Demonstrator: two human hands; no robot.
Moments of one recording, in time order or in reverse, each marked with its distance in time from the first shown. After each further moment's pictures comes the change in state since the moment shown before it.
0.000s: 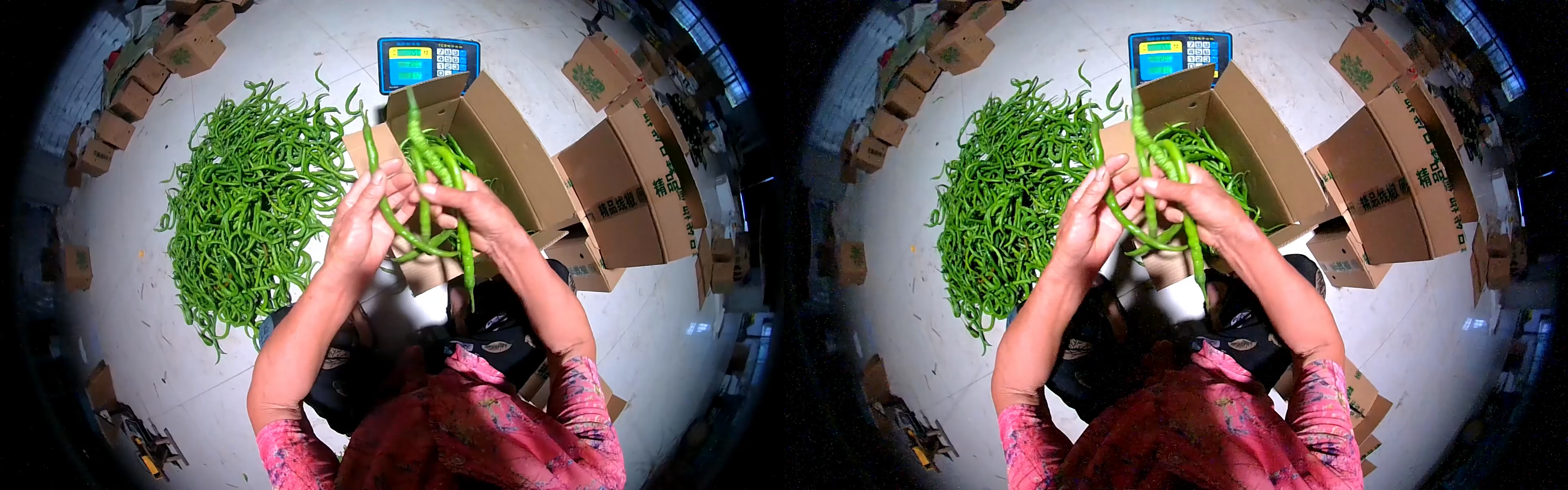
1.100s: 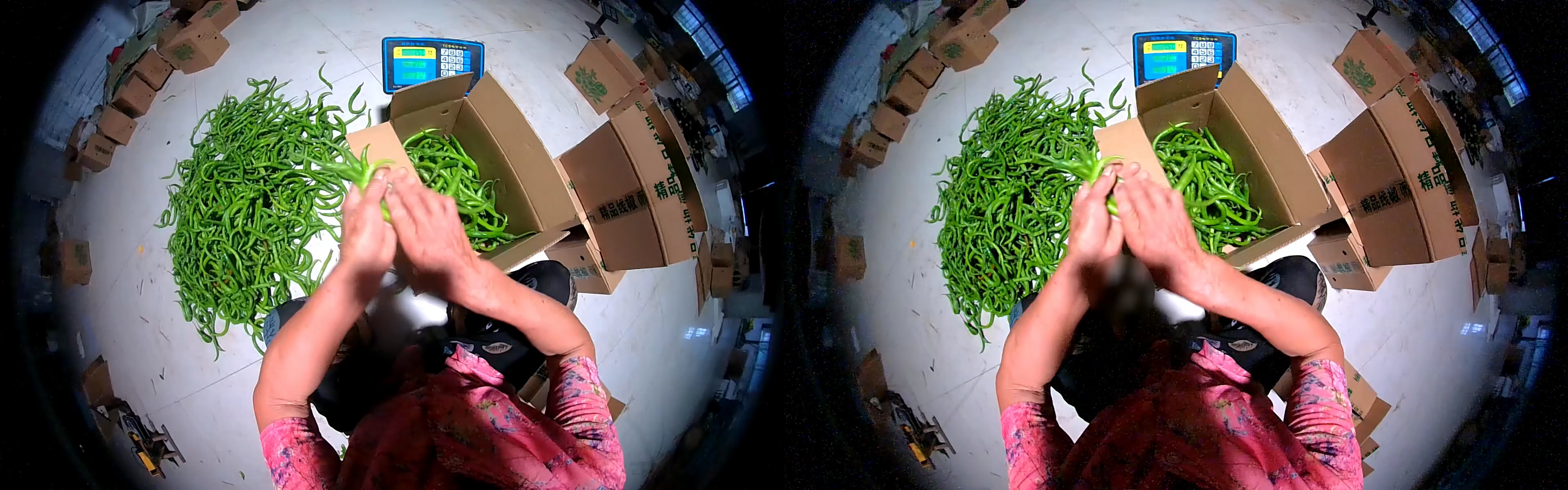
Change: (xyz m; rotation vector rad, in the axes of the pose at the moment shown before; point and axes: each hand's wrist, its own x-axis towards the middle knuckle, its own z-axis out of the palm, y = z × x) left_hand 0.012 -0.021 -0.010 0.032 0.274 0.144; right_hand -0.009 0.047 0.034 -1.732 0.167 -0.946
